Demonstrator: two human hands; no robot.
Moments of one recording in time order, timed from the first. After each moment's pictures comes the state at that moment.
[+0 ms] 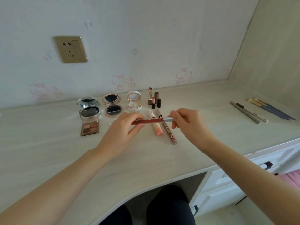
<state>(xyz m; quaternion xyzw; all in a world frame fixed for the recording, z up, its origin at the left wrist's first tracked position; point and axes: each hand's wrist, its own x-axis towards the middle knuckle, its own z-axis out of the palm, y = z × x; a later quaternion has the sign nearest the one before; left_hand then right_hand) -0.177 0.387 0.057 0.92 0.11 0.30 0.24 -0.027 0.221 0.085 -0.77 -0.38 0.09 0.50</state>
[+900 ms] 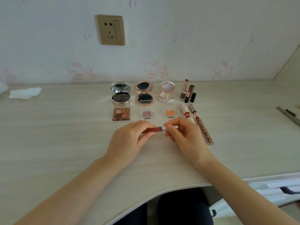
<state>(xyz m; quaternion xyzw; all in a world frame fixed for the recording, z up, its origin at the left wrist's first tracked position) -0.246 0.398 0.026 0.91 0.18 0.34 0.18 -0.096 0.282 0.036 -0.64 -0.45 0.22 0.59</state>
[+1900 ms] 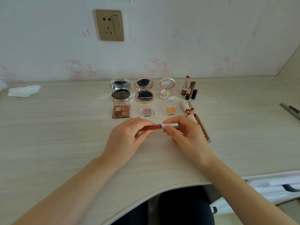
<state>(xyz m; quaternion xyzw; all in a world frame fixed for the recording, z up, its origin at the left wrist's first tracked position) -0.248 0.401 0.025 0.90 0.16 0.37 0.19 -0.097 0.278 0.037 -0.65 -0.44 0.23 0.58</state>
